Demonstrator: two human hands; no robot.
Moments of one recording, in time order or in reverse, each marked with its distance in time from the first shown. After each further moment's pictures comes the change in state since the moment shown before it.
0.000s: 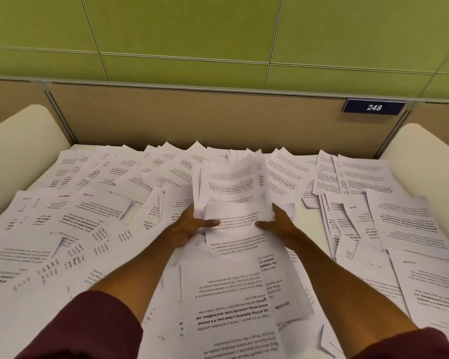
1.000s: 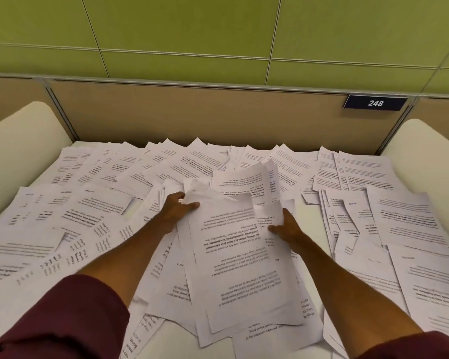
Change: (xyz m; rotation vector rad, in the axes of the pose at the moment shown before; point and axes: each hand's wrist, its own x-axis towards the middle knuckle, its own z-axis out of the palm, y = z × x) left_hand -0.003 0.023 -0.023 0.372 0.341 0.017; right_hand -0.004 0.025 -0.013 -0.150 0.185 0.079
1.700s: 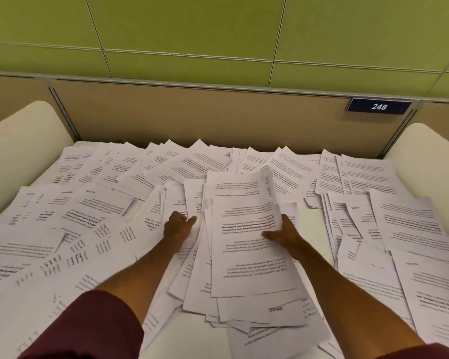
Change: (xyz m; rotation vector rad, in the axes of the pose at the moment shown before) left_hand 0.015 -0.052 0.027 0.054 0.240 -0.155; right_hand 0.005 0.011 0.007 0.081 -0.064 0.044
